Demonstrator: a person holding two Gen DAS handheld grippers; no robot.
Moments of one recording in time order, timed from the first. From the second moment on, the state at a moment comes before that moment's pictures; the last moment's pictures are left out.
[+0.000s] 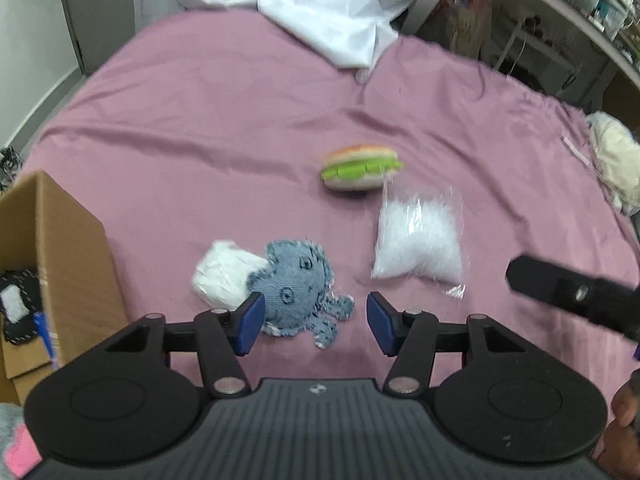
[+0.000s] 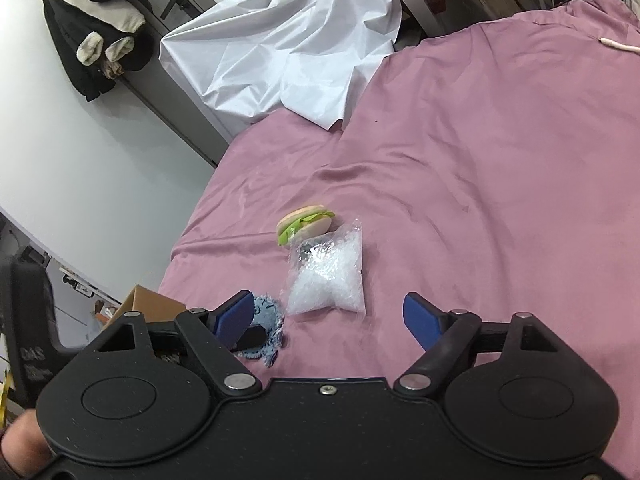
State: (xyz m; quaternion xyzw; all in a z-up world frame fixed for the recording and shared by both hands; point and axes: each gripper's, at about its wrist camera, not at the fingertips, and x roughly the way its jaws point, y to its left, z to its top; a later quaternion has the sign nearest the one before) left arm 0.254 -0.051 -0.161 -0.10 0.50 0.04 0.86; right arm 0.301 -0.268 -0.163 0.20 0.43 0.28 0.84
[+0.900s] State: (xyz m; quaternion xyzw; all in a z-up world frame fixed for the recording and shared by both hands) left arm 0.248 -0.028 -0.167 -0.16 0.49 0.09 0.85; right arm 0.346 -0.199 -0.189 0.15 0.48 0.26 0.82
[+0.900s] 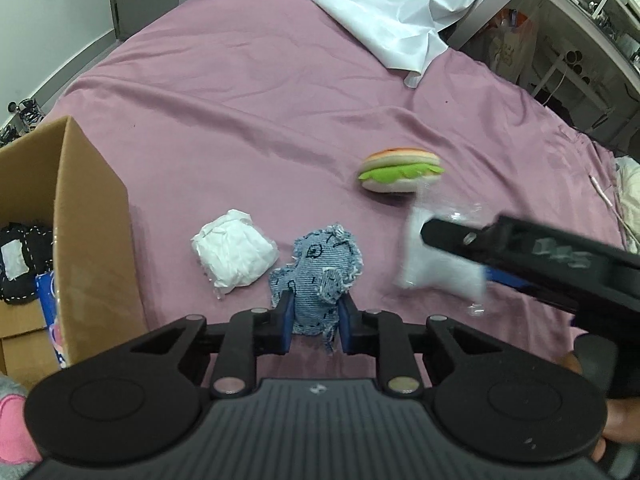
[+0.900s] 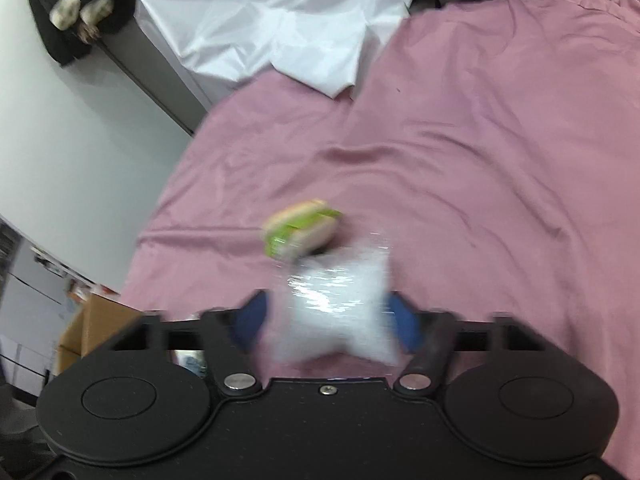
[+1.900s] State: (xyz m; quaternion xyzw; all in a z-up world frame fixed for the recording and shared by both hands) left arm 0.200 -0.019 -0.104 -0.19 0.42 0.04 0.89; right arm 0.267 -0.230 -0.117 0.13 0.41 0.27 0.86
